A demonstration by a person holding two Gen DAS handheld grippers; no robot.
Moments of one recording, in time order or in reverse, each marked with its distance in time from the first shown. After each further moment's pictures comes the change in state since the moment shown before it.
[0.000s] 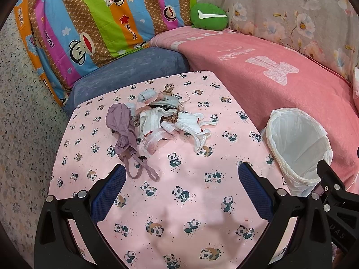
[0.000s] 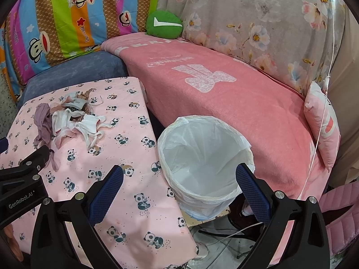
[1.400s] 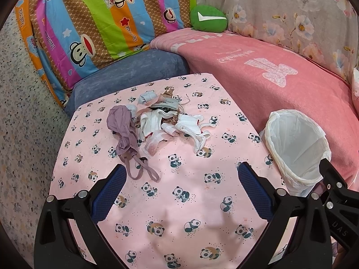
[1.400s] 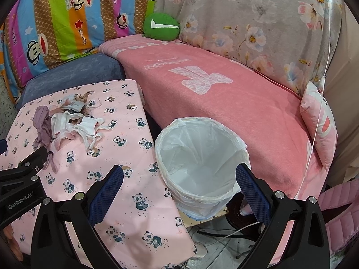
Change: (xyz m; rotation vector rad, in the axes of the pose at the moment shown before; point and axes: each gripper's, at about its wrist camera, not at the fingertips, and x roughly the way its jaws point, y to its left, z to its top) left arm -0.001 0.000 0.002 0.002 -0.006 0.000; right arm -0.005 -0.006 0.003 0.007 -0.007 -0.011
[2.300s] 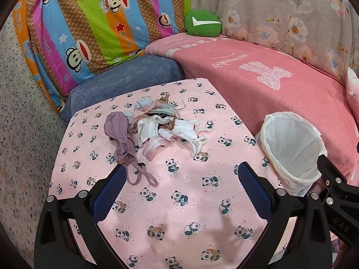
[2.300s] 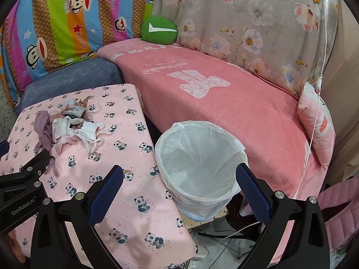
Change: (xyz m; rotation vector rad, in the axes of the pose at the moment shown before) left arm -0.003 0.001 0.006 0.014 -0.031 -0.035; right arm -0.008 0.007 -0.001 0.016 -0.023 -0.017
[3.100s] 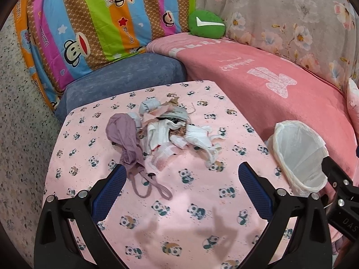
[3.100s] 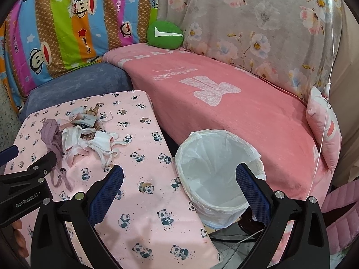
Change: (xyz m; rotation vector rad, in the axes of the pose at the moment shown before) left arm 0.029 0.054 0.005 -0.039 -0.016 -0.052; right arm 0.005 0.042 0.016 0.007 -0.026 0.028
